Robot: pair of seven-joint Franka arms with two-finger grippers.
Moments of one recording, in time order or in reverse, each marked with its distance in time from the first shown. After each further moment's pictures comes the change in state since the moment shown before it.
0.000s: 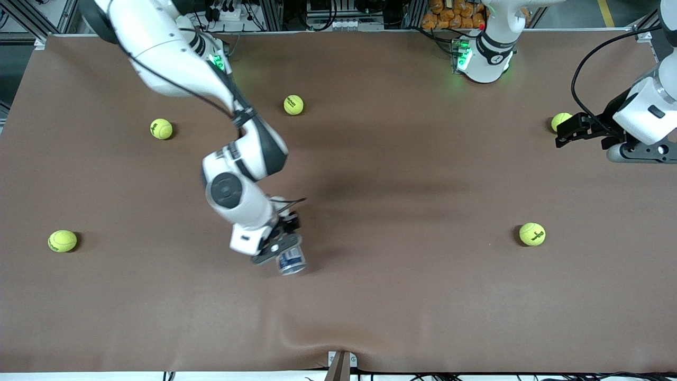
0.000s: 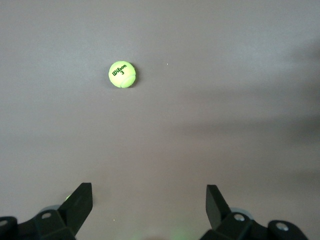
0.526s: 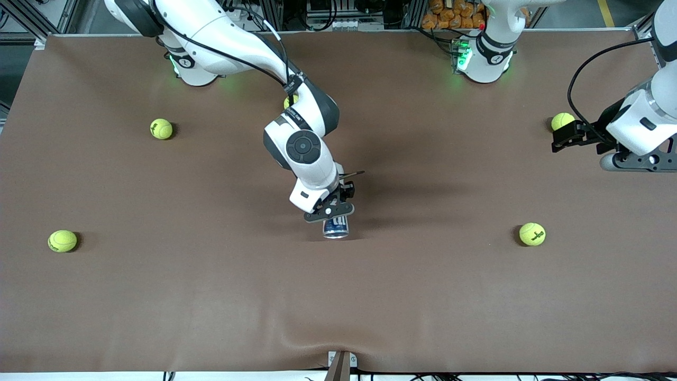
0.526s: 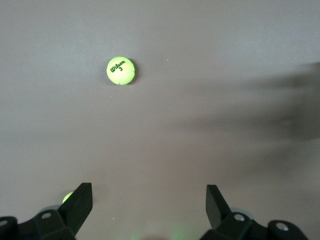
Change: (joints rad) left arm 0.001 0.029 0.000 -0.001 0.000 0.000 0.000; right arm 0.176 0.009 -0.010 0.005 -0.006 0.005 0.360
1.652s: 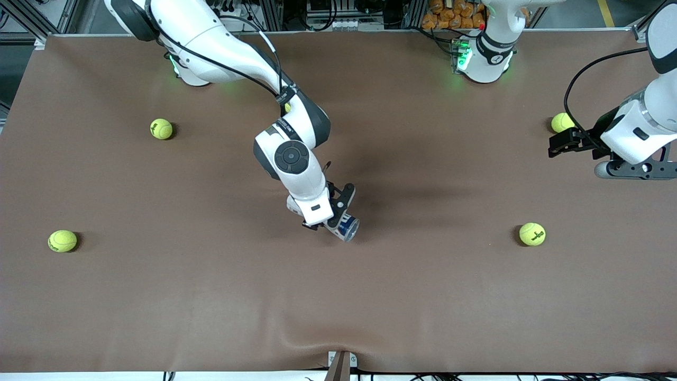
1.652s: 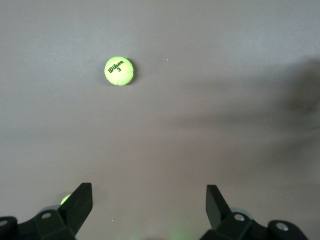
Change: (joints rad) left arm 0.000 0.022 -0.001 0.000 0.000 0.014 0.000; right arm -0.027 0.029 -0.019 0.008 -0.054 0.075 -1.102
